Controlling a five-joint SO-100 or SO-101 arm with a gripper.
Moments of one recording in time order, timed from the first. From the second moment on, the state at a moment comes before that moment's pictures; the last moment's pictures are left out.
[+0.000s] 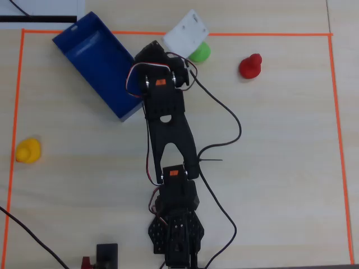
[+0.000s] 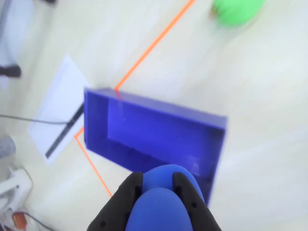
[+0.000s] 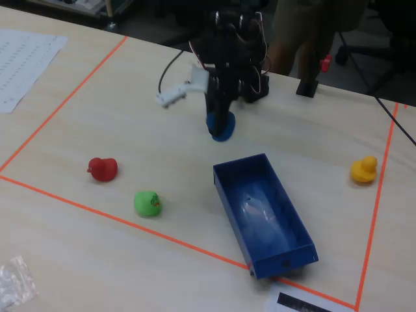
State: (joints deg) arm -6.2 79.6 51.1 79.9 -30.1
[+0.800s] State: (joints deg) arm -14.4 74.4 62.6 68.4 -31.8
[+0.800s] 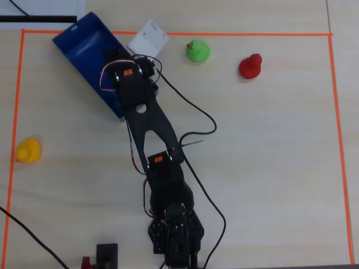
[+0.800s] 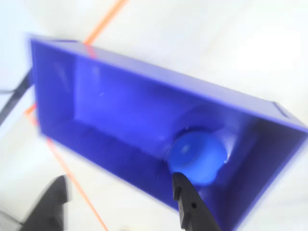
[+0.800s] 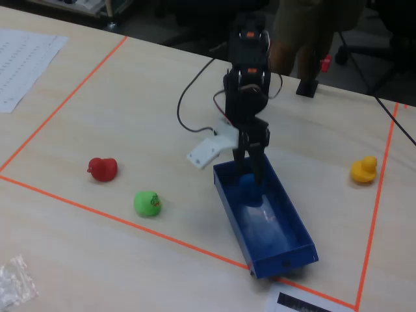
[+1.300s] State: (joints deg) arm -2.1 148.1 142.8 49.3 -58.8
